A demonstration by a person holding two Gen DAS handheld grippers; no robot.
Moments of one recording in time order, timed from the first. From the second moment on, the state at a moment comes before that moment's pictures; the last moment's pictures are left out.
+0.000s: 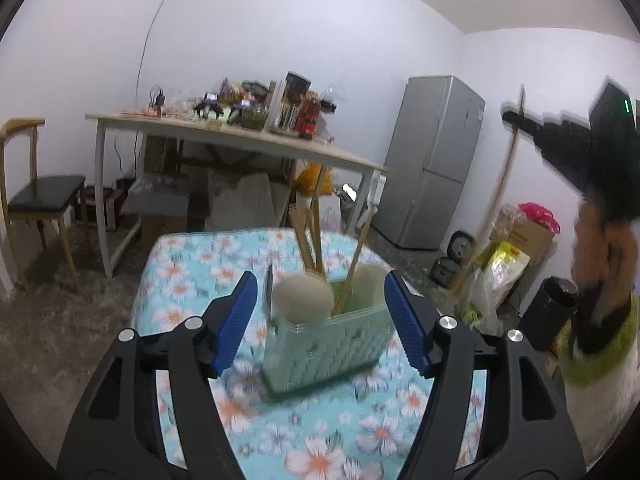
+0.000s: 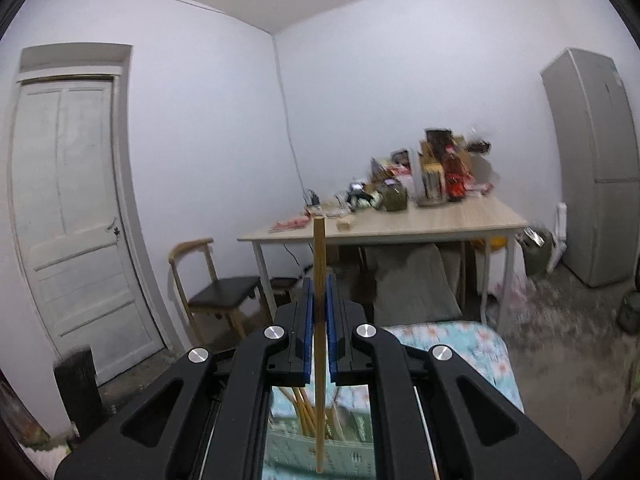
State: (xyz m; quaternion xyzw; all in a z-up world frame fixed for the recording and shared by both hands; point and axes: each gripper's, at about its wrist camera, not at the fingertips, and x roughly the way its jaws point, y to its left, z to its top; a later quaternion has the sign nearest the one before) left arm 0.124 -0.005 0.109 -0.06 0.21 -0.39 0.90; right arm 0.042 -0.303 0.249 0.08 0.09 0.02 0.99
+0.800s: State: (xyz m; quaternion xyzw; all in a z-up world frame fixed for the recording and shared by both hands) left arm 0.120 -0.019 0.034 -0.02 0.31 -0.37 0.88; right arm 0.158 -0.259 0.156 0.01 0.21 0.02 0.98
